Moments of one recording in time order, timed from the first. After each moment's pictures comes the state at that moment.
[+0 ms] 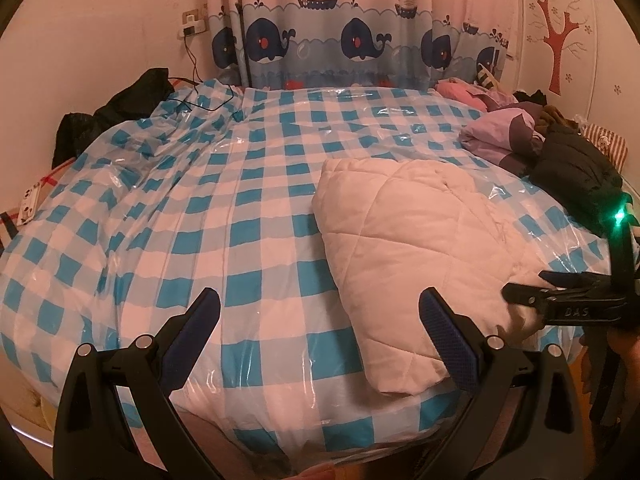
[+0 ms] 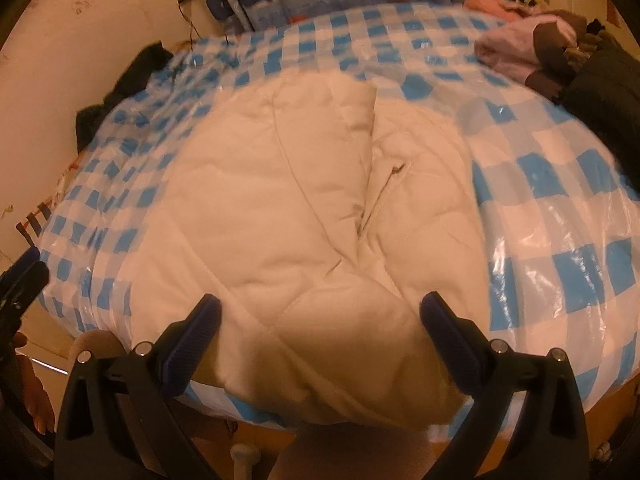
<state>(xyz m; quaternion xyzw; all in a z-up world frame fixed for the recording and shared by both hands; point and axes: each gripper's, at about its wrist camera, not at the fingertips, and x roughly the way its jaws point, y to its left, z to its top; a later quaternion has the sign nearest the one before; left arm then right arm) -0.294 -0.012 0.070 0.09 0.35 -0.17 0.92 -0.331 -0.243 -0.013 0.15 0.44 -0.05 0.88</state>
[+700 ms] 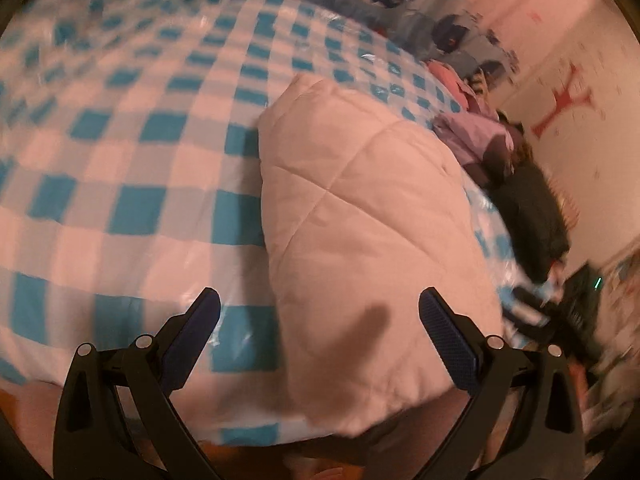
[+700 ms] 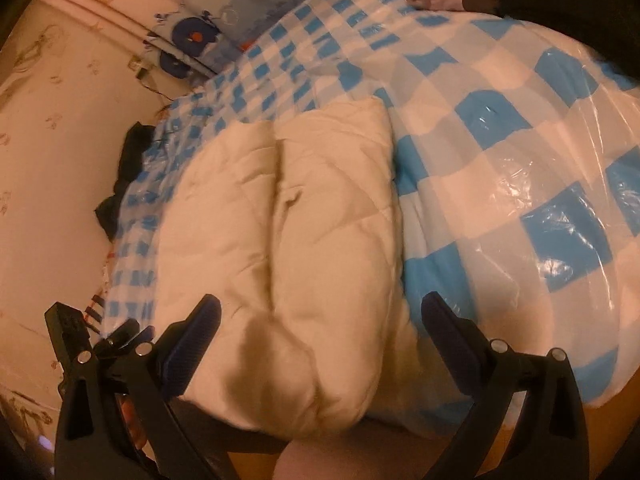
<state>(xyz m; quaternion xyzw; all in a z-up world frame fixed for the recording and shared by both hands) -0.204 -0.013 -0.006 -0.13 0.52 -0.26 0.80 -0.343 -0.353 -0.032 0.35 0.43 -0.03 0.83</state>
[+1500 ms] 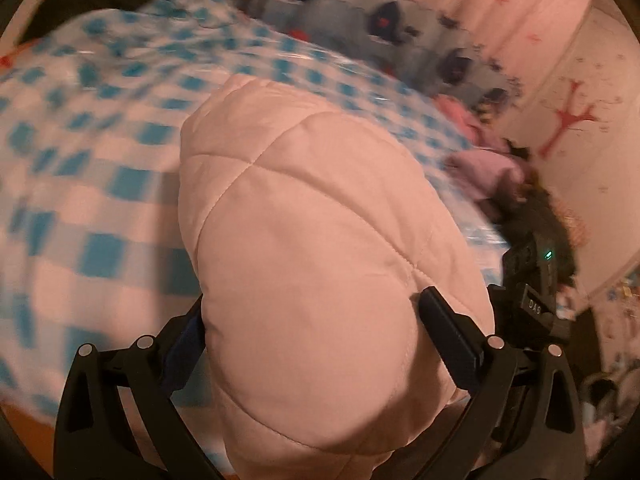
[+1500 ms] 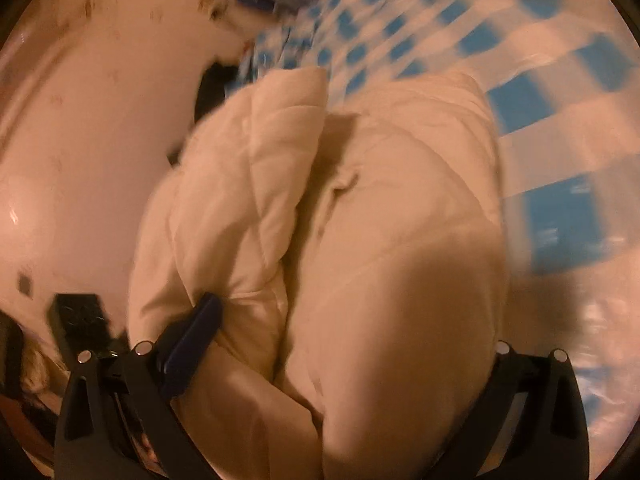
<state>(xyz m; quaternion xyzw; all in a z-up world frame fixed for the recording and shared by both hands) -0.196 0.027 0.028 -0.09 0.46 -0.22 0.86 -0.208 -0.233 -0.073 0.36 0.47 0.18 0.79</state>
